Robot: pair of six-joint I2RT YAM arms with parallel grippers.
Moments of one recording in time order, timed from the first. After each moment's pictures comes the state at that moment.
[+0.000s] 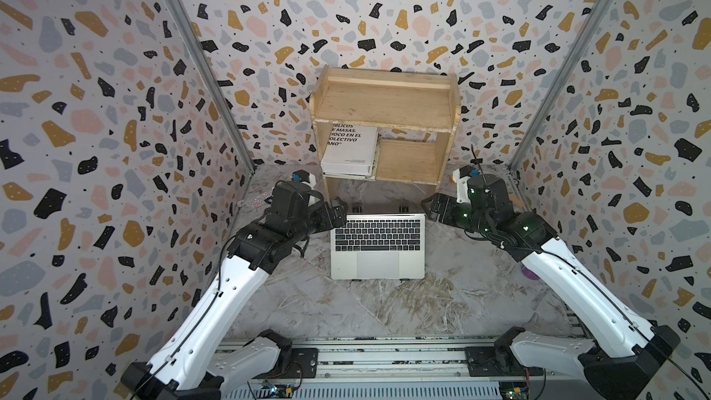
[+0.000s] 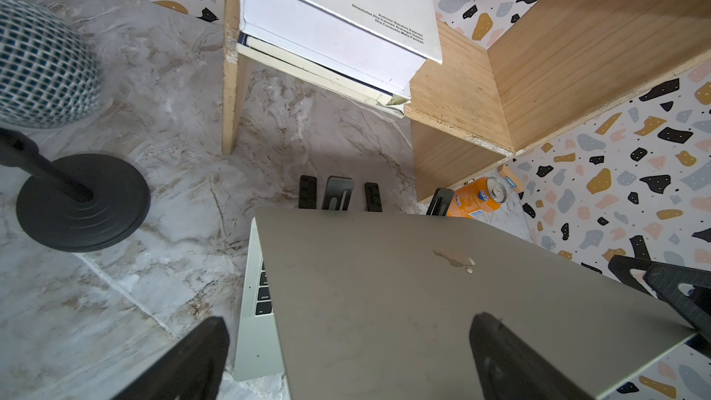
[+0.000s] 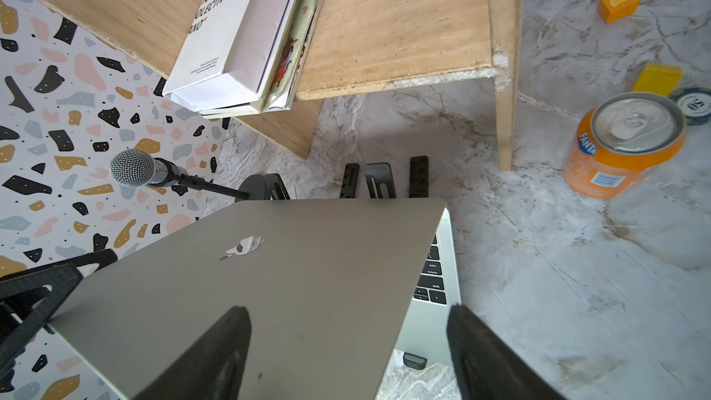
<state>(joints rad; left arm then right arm) -0.45 1.07 1.24 -0.77 0.02 -0.56 0.58 1.18 1.30 -0.71 -0.04 0.65</state>
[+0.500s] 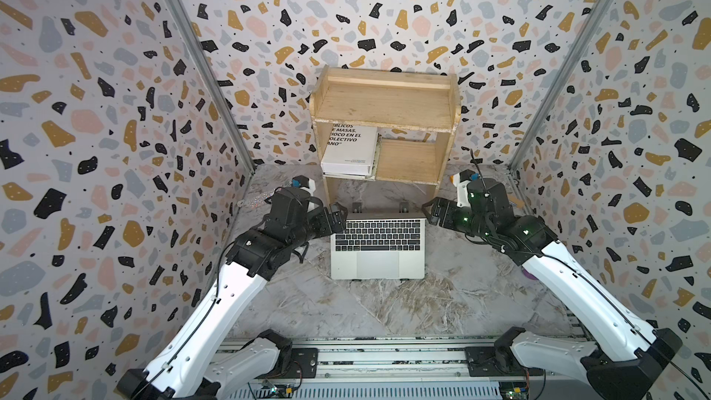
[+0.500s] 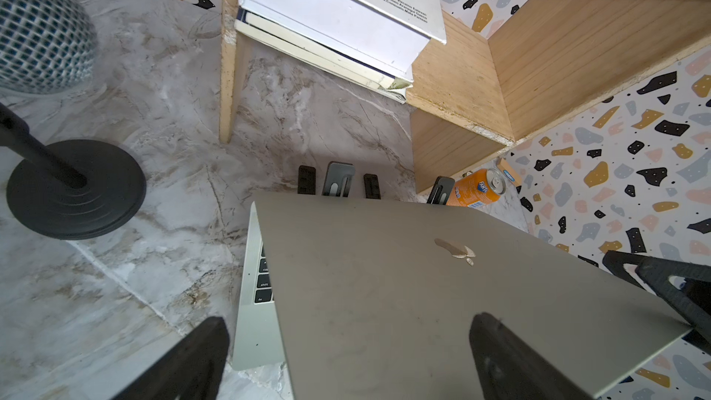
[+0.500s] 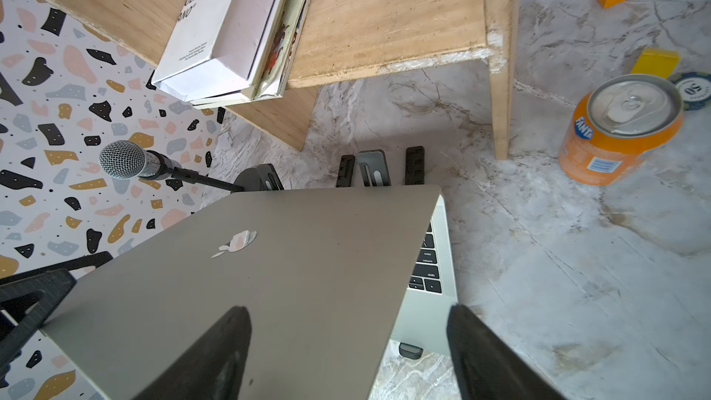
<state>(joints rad) -0.46 1.03 1.20 -0.76 0.03 -0.57 0.59 1.16 1.27 -0.71 -0.03 0.66</state>
